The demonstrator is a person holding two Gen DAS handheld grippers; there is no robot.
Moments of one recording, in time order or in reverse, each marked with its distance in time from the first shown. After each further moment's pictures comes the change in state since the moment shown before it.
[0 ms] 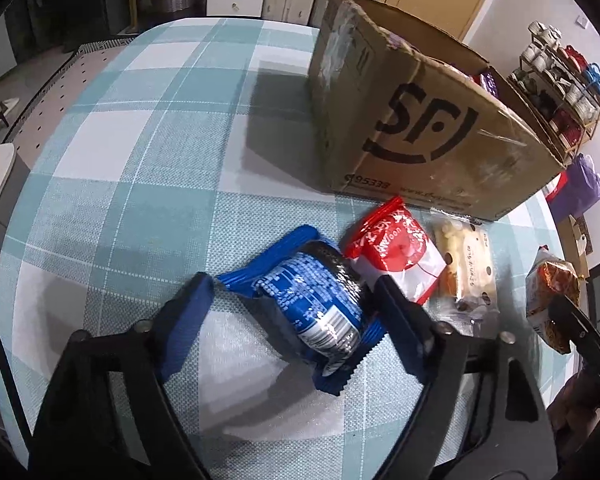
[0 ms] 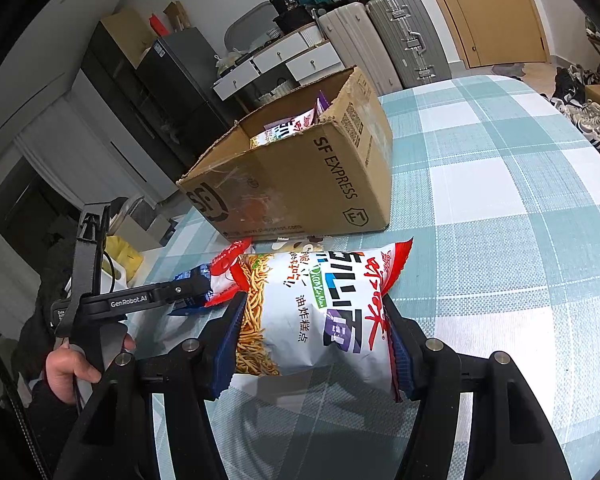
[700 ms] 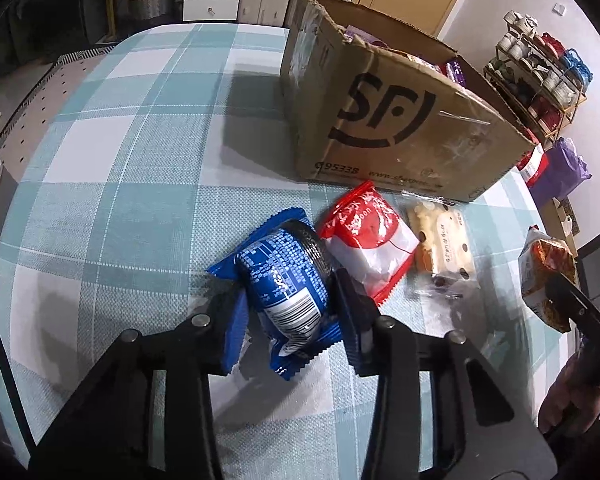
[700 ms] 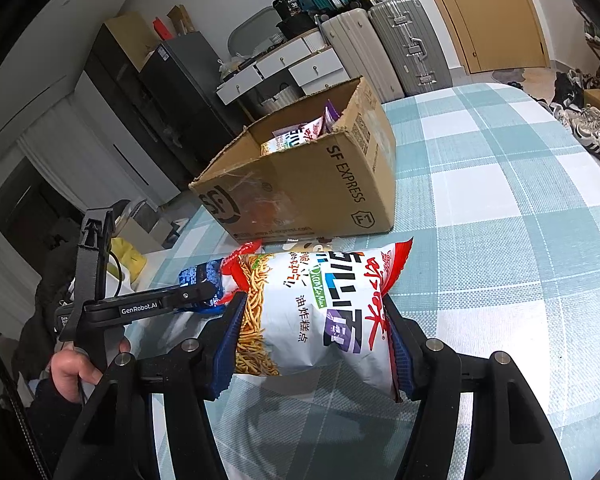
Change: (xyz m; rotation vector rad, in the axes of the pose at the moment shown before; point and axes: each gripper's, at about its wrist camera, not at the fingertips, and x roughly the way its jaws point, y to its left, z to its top) left arm -0.018 -0.007 -0.013 0.049 -0.006 -0.073; right arm -0.012 0.007 -0.001 -0.004 -0.020 0.003
